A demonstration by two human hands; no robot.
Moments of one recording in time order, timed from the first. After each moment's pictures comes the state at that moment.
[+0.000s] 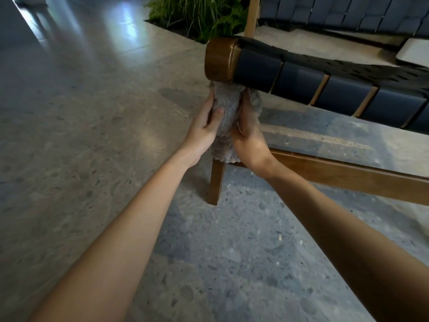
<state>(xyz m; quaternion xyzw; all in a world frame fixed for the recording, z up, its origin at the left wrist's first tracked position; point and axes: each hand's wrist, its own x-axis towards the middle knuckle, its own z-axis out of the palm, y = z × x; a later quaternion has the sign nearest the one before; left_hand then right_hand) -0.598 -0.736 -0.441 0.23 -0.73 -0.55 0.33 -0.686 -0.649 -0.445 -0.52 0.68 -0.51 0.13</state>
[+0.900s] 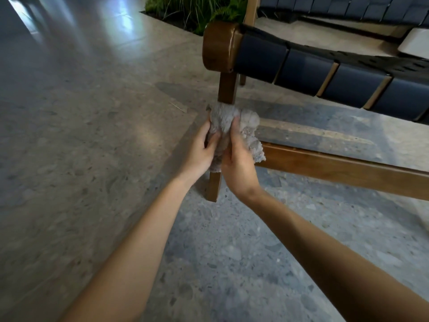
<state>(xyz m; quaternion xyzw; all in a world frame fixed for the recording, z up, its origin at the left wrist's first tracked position) -0.588 -0.720 -0.489 0.24 -0.71 -0.57 0.34 -0.651 -0.631 -0.485 -0.48 0.70 -0.52 0.15</state>
